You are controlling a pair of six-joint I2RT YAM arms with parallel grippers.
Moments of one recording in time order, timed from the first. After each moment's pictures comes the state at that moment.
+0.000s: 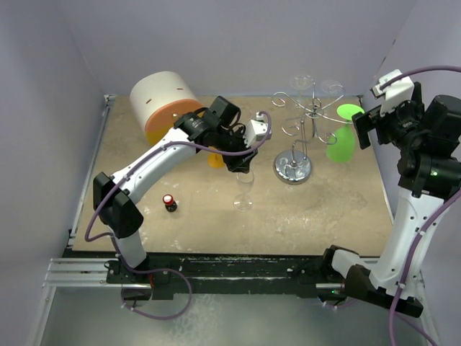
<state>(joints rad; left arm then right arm) -0.72 1.76 1.79 -0.91 0.49 0.41 -0.32 1.10 1.78 -1.00 -0.44 -0.61</state>
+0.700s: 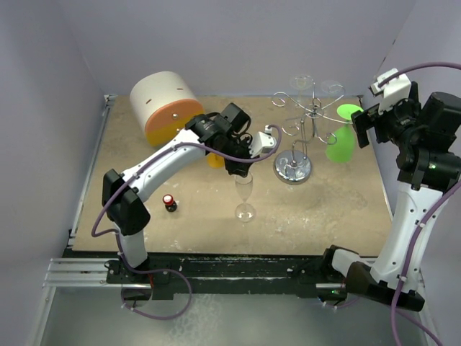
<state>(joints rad) -0.78 1.83 1.84 -1.04 0.45 0.48 -0.32 1.13 1.76 -0.99 -0.44 -0.61</state>
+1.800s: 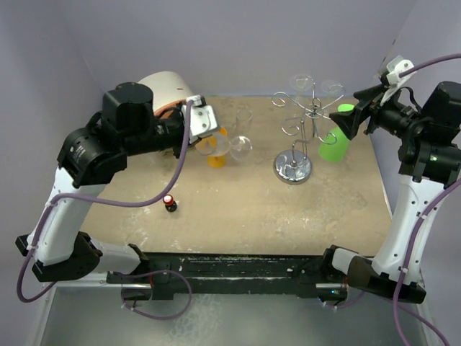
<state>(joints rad) -0.78 1.33 2.04 -1.09 0.27 0.53 -0.33 1.18 1.80 -0.89 -0.93 -0.38</state>
